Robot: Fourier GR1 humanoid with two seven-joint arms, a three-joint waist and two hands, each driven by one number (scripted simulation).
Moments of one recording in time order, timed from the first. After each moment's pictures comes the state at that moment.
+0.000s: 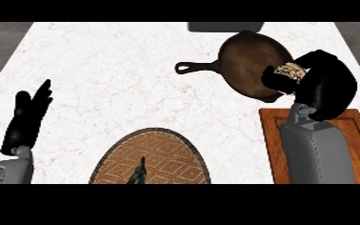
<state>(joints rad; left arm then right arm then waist) -0.12 0.31 0.19 -1.34 -0.14 0.02 0.24 -0.43 -0.01 -0.06 -1.67 1.39 -0.08 0.99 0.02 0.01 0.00</state>
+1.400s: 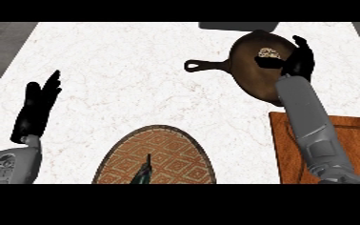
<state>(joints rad) -0.19 0.30 0.18 -1.30 -0.16 0.00 0.23 -0.89 -0.16 -0.57 -0.45 0.83 -0.75 0.29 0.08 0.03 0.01</state>
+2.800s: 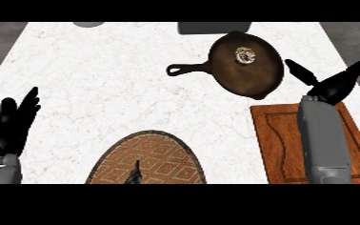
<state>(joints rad) -0.08 0.33 0.25 -1.33 -0.13 0.00 0.23 -0.64 -0.09 -0.67 -0.85 0.53 -0.92 -0.03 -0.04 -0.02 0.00</state>
